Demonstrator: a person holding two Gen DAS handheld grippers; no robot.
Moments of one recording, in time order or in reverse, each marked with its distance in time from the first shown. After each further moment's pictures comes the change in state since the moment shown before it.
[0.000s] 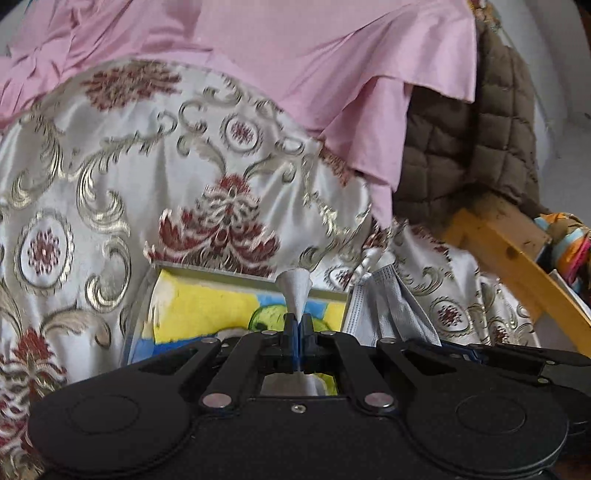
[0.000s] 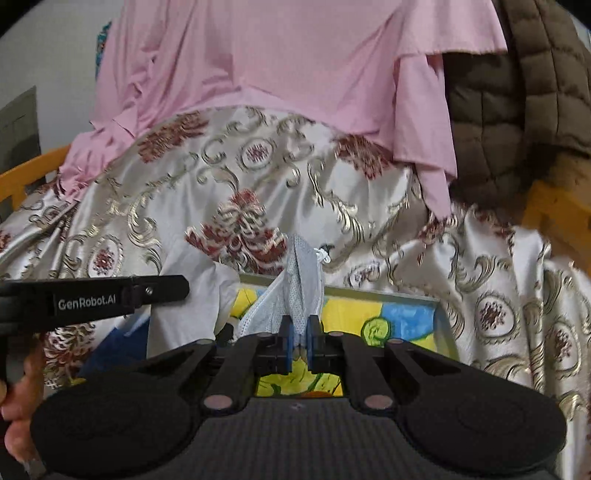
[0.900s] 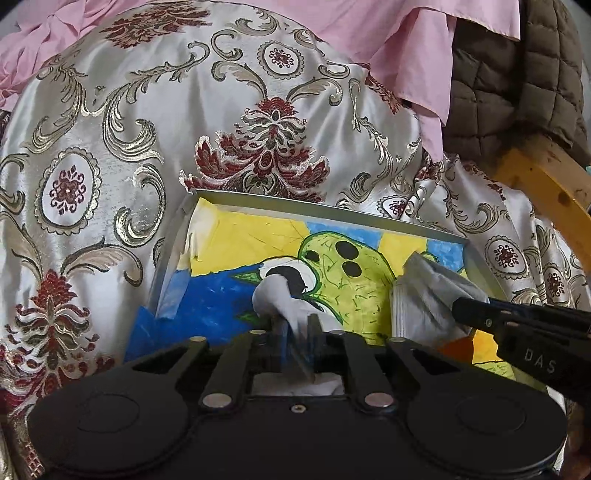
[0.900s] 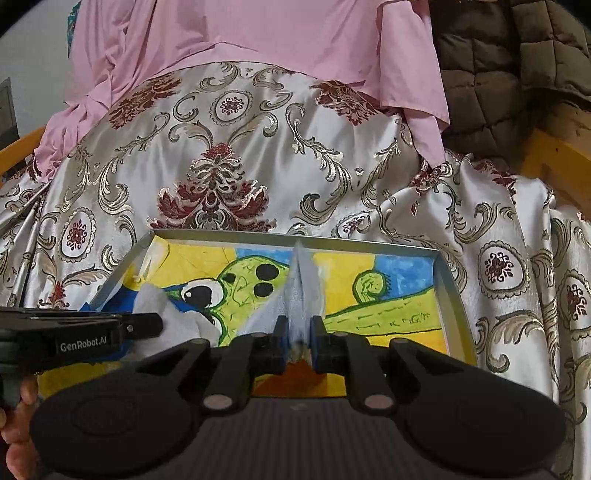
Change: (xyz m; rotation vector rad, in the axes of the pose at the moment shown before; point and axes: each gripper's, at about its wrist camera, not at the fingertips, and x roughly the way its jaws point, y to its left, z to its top) left arm 0.023 0.009 -0.021 0.018 0.188 0.152; right arm 0.028 -0.012 -0.011 0.053 0.124 -0.021
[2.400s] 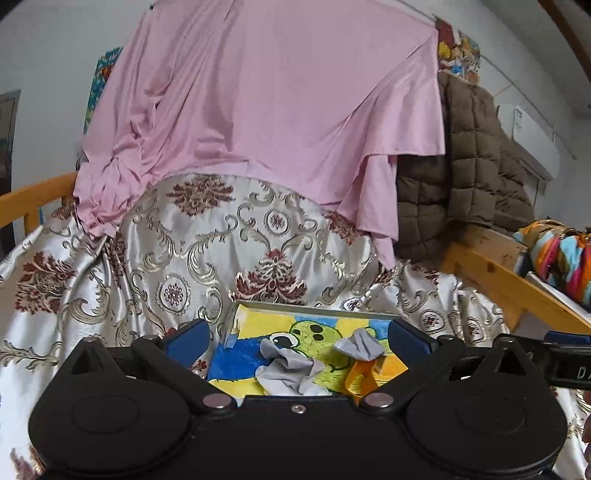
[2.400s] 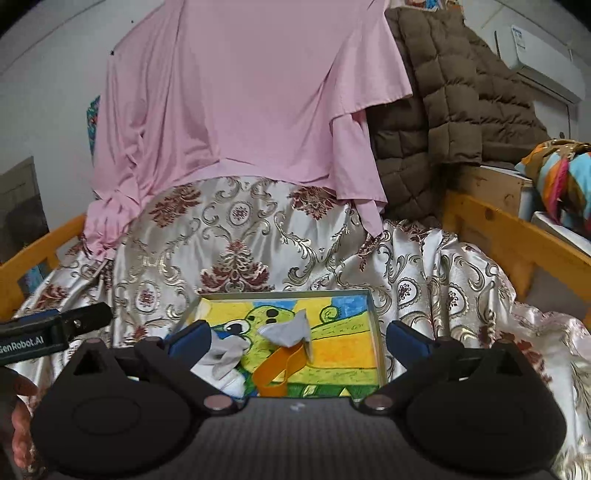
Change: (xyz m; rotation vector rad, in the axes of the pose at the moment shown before) left arm -0.265 -0.062 -0.084 0.073 -0.428 0.080; right arm -0.240 -0.017 -0.052 0.103 -0.259 0.002
